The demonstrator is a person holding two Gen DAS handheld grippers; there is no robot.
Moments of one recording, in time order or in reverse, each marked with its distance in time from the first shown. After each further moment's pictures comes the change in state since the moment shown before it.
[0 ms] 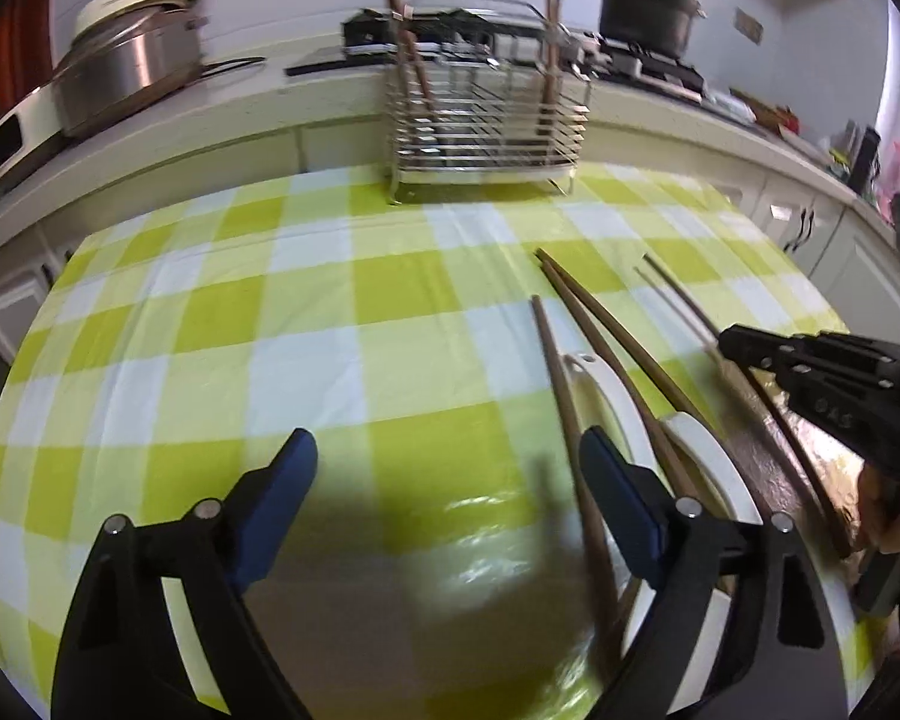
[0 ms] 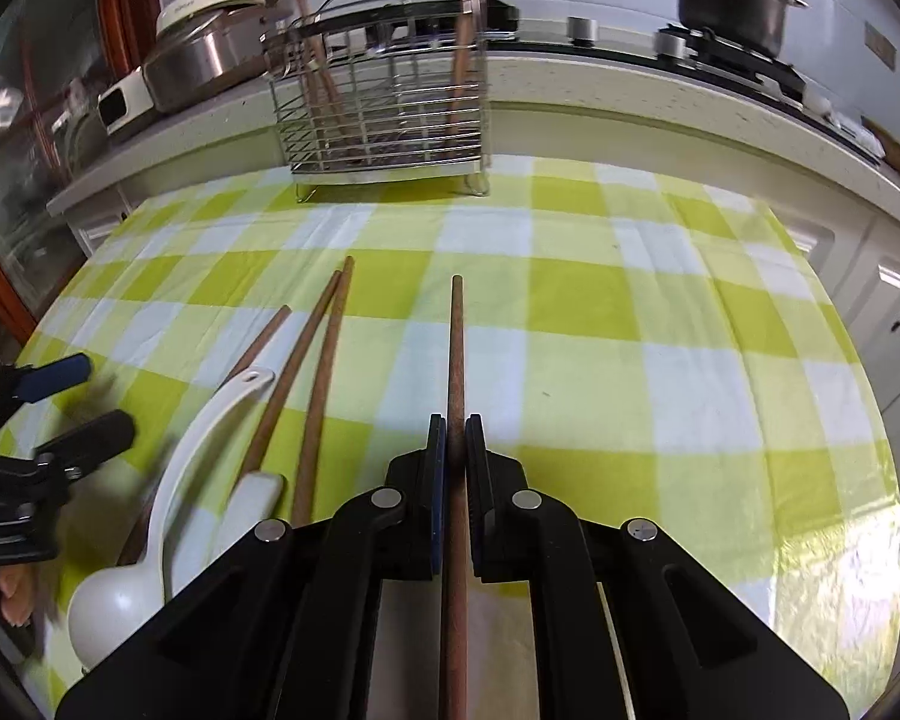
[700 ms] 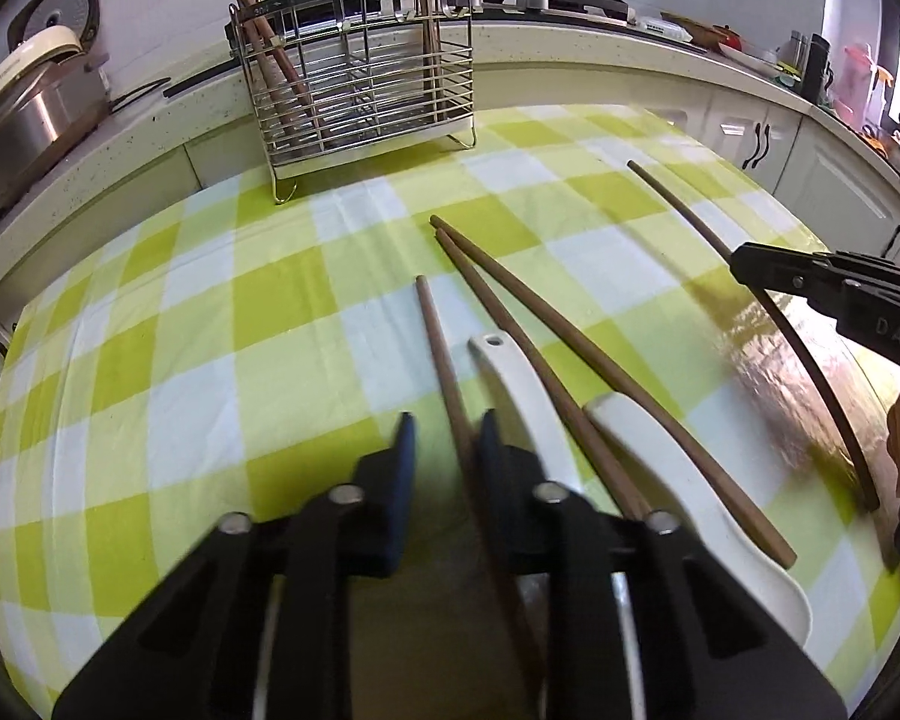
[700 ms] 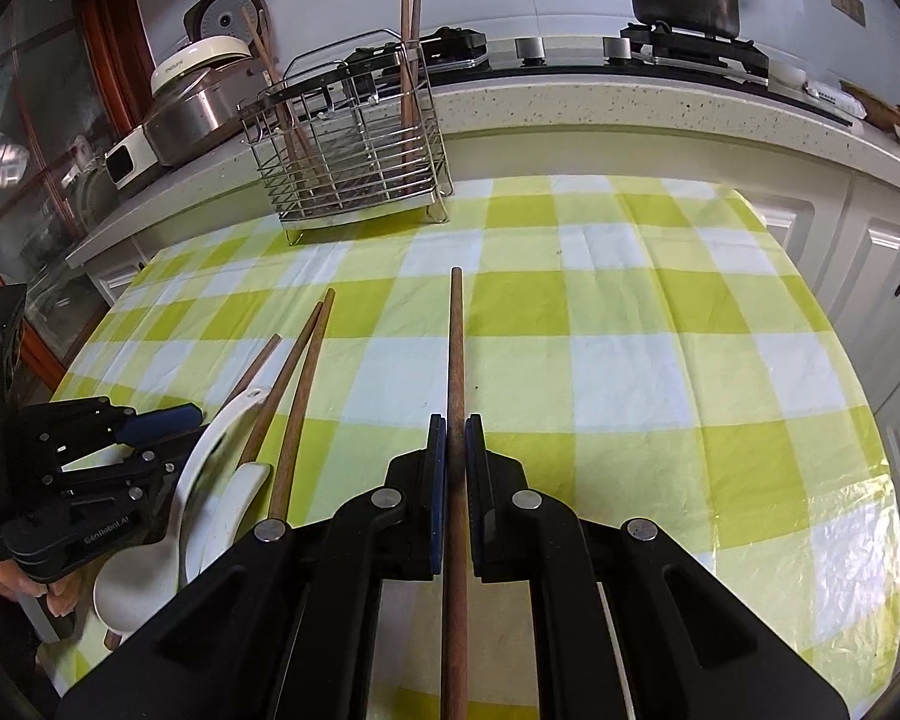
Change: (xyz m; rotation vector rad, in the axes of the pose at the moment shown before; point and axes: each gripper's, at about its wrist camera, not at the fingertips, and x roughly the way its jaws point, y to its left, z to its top) left arm 0.024 -0.045 0.006 0.177 0.083 -0.056; right arm -0.026 -0.037 -0.008 0.080 -0.054 0.074
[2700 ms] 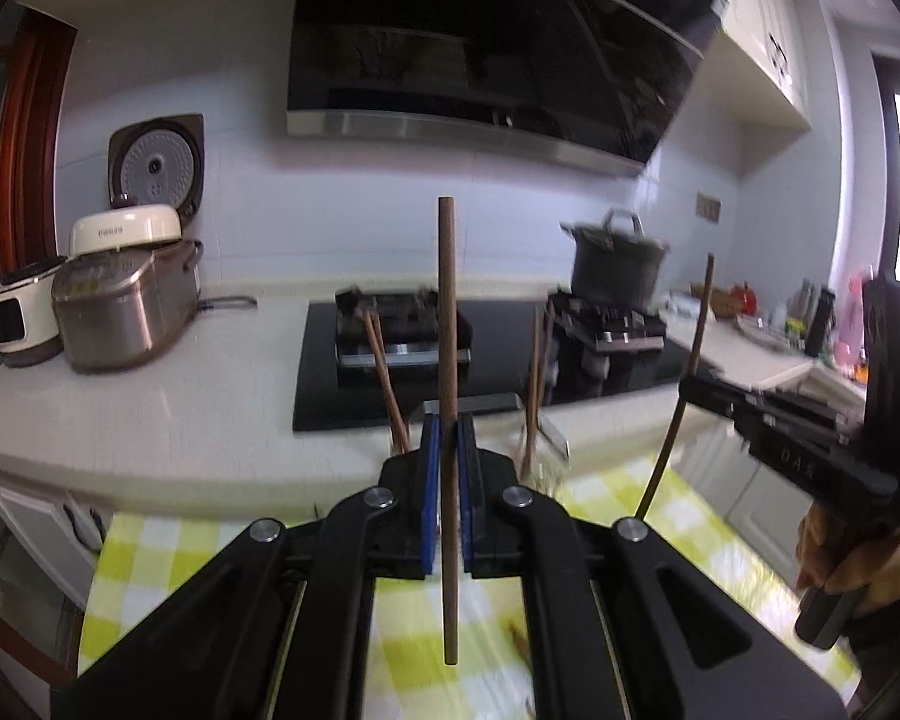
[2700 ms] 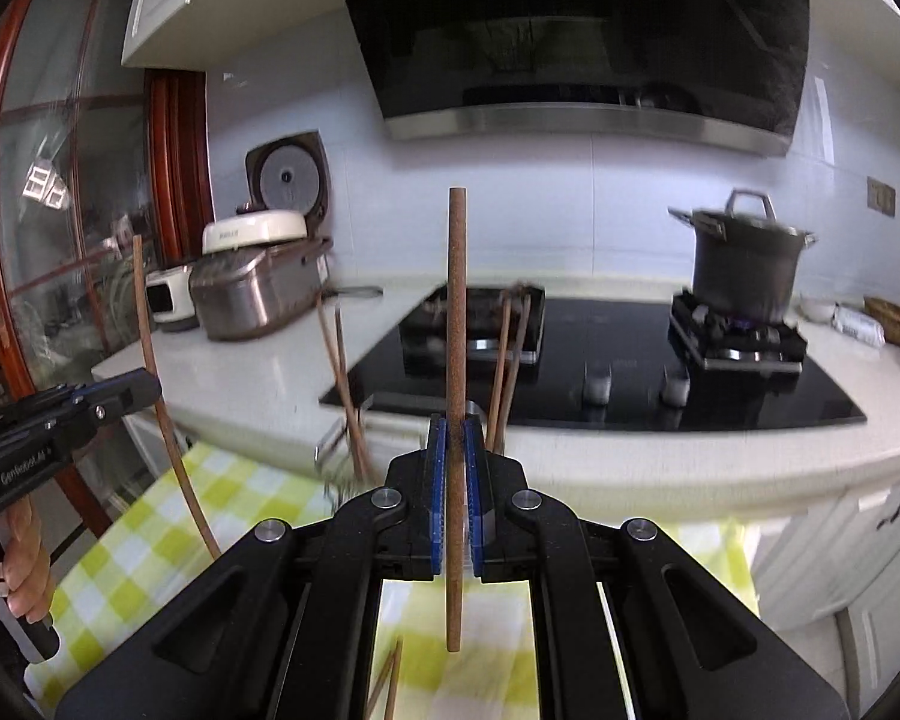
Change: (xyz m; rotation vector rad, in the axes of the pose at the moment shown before) left arm -0.186 0.098 0.173 -0.176 -0.550 0.016; right arm -0.080 0.069 0.211 -0.160 -0.400 0.007
